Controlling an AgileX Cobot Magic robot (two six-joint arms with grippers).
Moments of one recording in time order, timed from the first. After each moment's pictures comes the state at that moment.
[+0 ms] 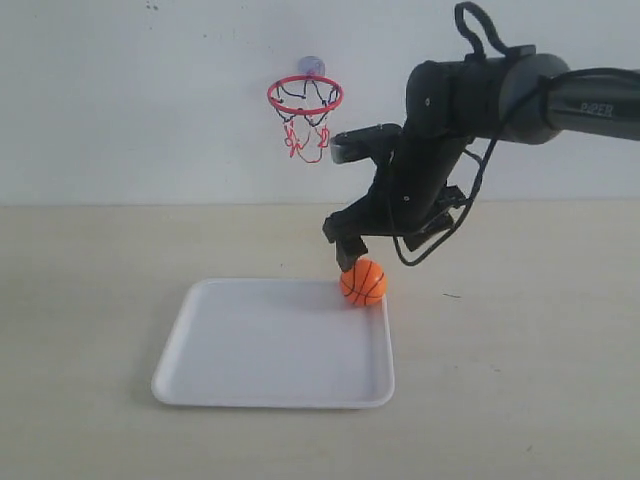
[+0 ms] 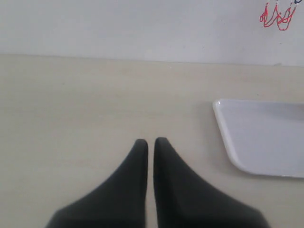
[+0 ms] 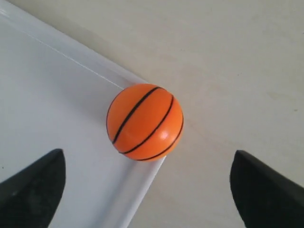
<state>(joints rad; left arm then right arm) 0.05 0.00 0.00 -0.14 0.31 0.09 0.45 2.17 -1.81 0.09 0.90 -0.10</state>
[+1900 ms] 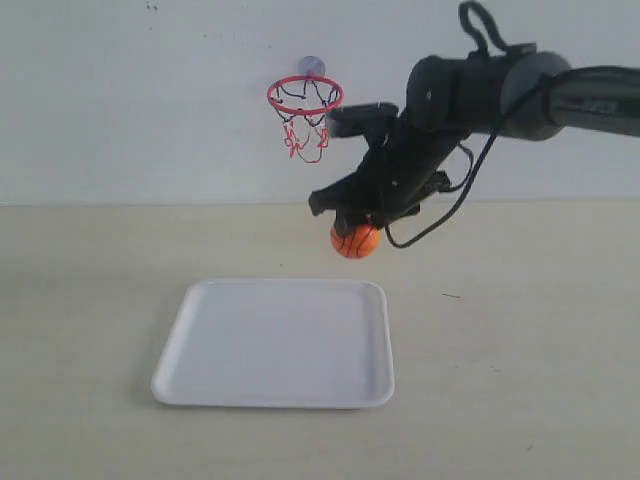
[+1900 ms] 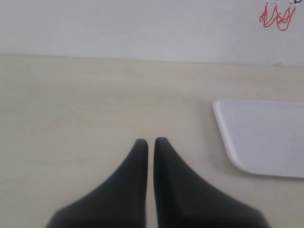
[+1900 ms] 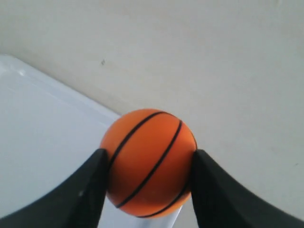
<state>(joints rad) 0.05 0.00 0.00 -0.14 0.31 0.09 0.45 2.15 -1.81 0.18 0.75 -0.11</state>
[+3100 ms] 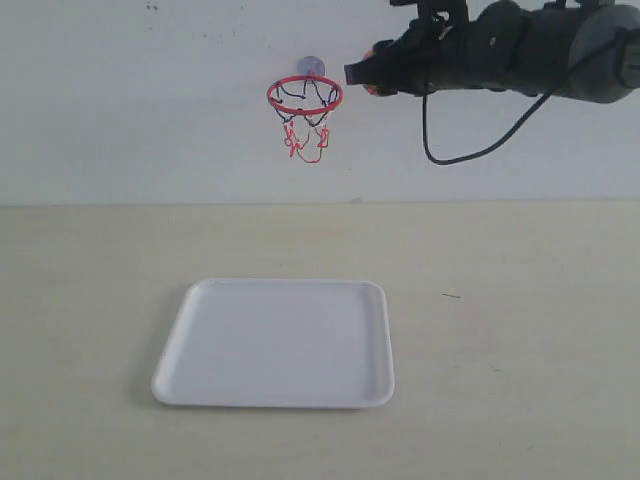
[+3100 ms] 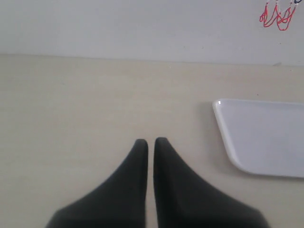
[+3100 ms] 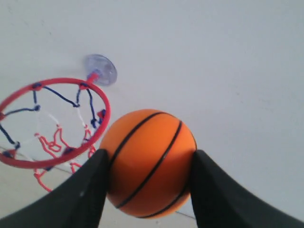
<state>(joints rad) 0.05 0.00 0.00 -0.14 0.31 0.09 0.35 2.10 -1.81 0.35 0.10 -0.38</state>
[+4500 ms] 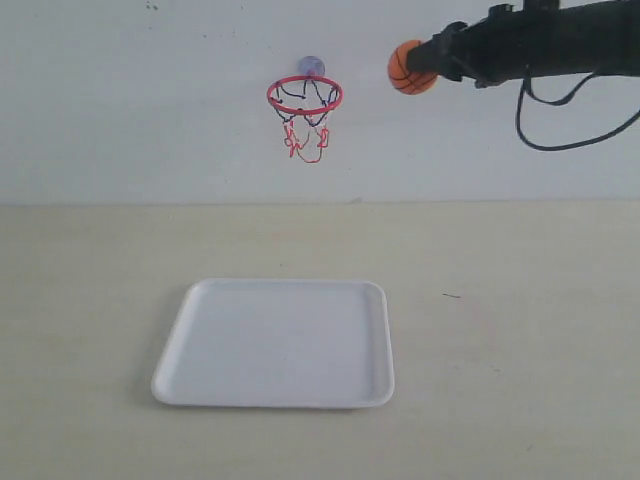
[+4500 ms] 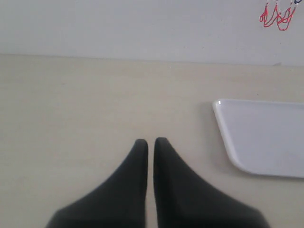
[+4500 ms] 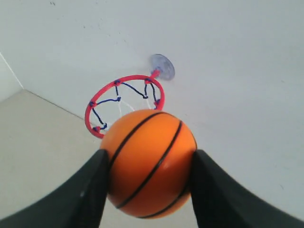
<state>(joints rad) 0.05 0.00 0.00 -0.14 0.31 0.09 0.09 2.08 -1.81 1.39 0.72 -1.31</state>
